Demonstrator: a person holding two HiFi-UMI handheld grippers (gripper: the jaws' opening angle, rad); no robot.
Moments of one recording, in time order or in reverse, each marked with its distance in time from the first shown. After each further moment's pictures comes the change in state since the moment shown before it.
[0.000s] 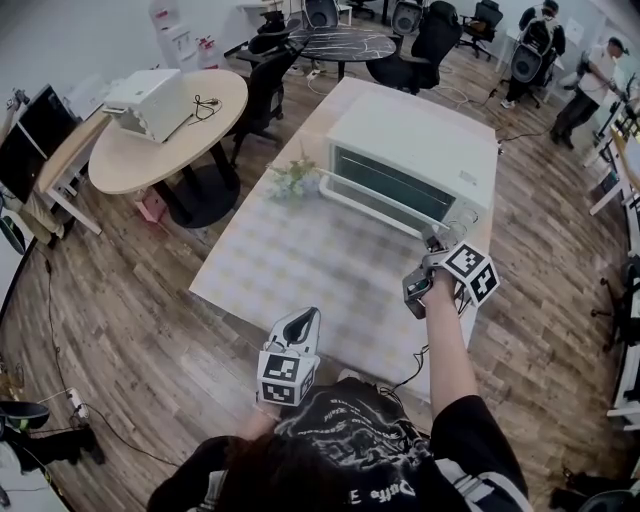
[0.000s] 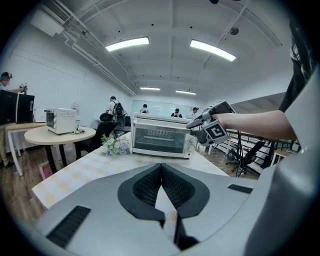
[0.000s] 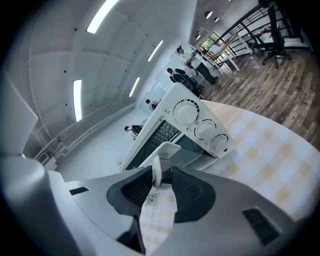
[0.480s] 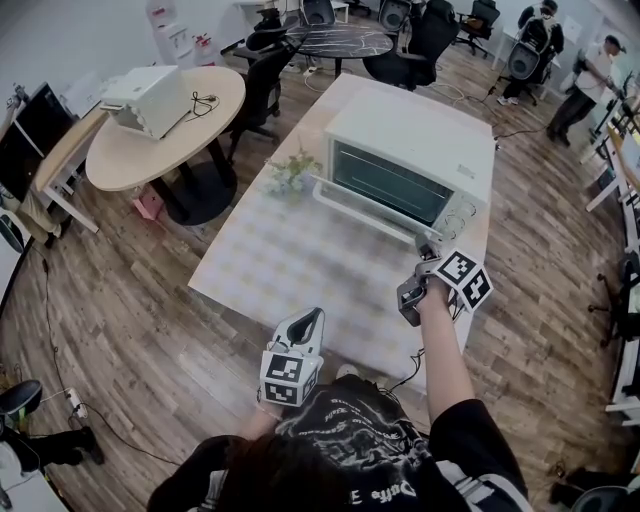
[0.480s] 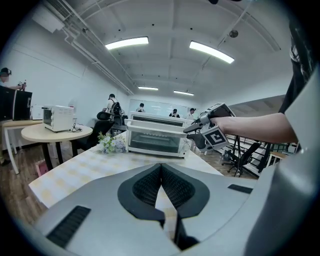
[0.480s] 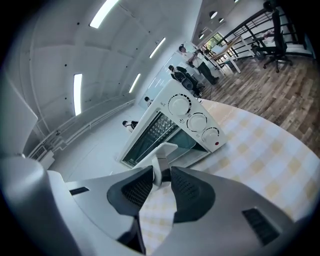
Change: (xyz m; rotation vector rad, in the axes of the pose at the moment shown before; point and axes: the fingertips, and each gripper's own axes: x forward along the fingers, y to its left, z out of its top) left arm -0.010 -0.012 -0.012 -0.011 0.003 -0.037; right arm -0.017 -0.014 -0.031 -0.033 0.023 -0.029
